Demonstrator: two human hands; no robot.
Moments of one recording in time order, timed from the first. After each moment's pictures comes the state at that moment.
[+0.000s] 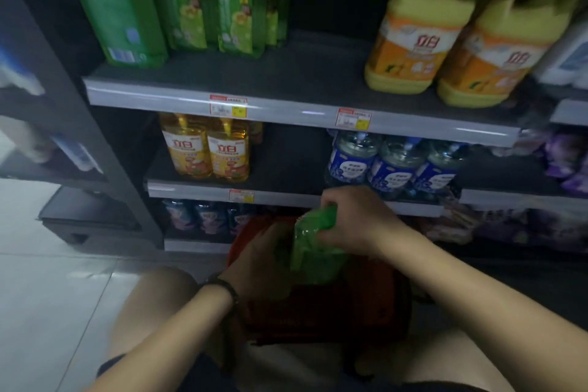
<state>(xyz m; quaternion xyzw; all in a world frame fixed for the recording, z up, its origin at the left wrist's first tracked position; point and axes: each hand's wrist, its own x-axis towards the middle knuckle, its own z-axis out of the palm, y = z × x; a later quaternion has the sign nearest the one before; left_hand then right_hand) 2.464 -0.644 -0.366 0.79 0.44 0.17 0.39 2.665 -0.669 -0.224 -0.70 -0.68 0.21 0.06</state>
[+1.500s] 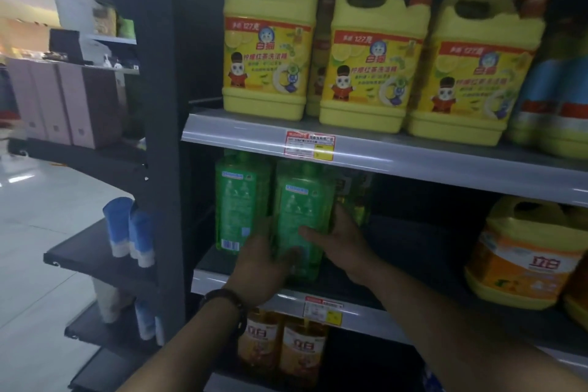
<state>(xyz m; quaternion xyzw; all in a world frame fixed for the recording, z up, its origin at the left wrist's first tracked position) 2.345 -0.395 -0.153 0.67 0.49 0.45 0.34 2.534 -0.372 -0.126 -0.53 -0.60 0.36 0.48</state>
